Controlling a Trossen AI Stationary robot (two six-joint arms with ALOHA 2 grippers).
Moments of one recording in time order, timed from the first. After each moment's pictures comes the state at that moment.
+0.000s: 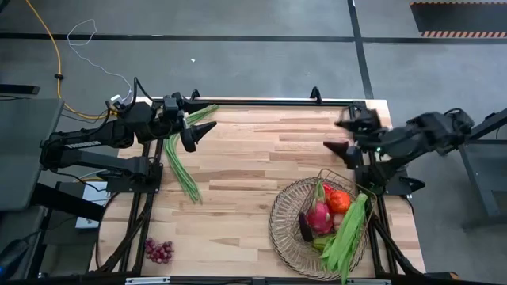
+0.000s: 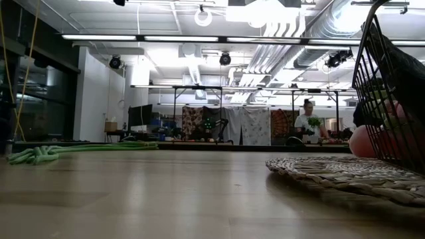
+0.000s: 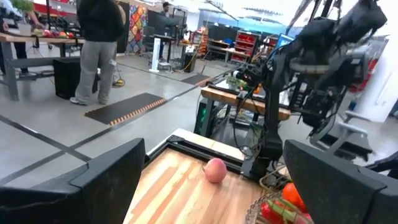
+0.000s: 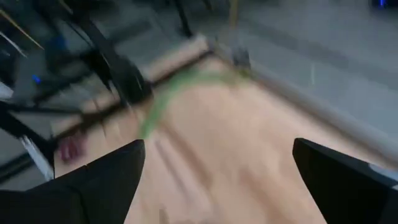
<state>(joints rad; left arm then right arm) 0.25 0.83 0.93 -0.10 -0.23 -0.18 0.44 1.00 1.49 -1.09 0.75 0.73</state>
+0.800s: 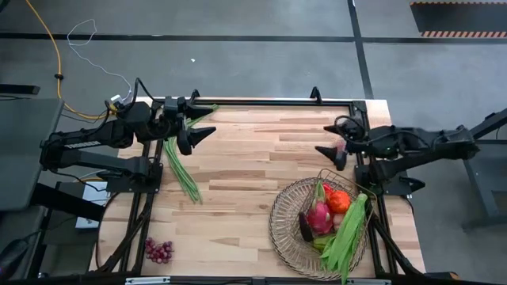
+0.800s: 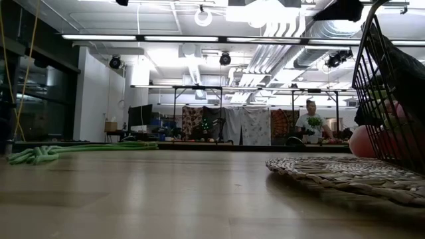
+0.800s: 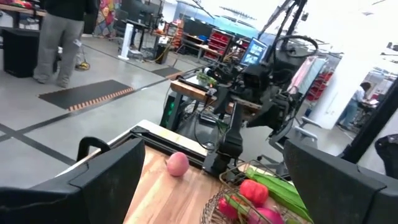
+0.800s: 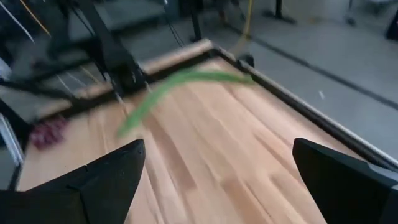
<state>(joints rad) 0.25 0.82 0.93 -0.10 -0.11 -0.32 0.16 0.70 0.91 -0.60 0.50 0.40</state>
